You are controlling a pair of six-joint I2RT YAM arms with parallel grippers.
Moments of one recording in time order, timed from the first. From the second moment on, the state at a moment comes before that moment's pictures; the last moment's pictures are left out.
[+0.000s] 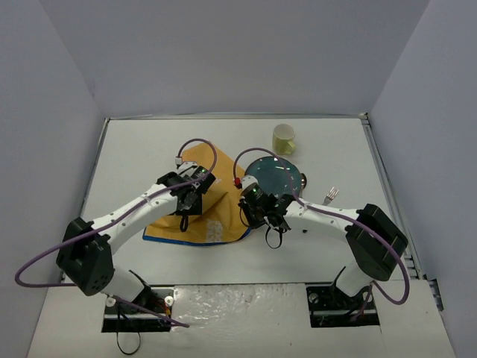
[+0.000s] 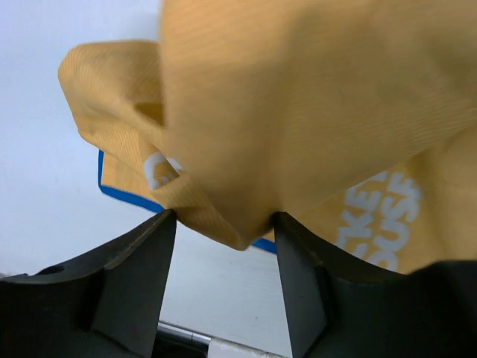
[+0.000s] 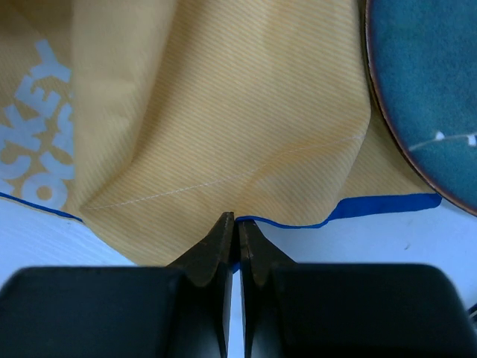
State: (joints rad) left arm -0.67 1.44 1.15 -0.98 -0.49 -0.68; right arm 0.86 1.57 0.88 -0.27 0.13 0.32
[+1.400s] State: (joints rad) left arm 0.06 1.53 1.05 -0.69 0.08 -0.58; right arm 0.63 2.23 1.79 -0.30 -0.10 -0.04
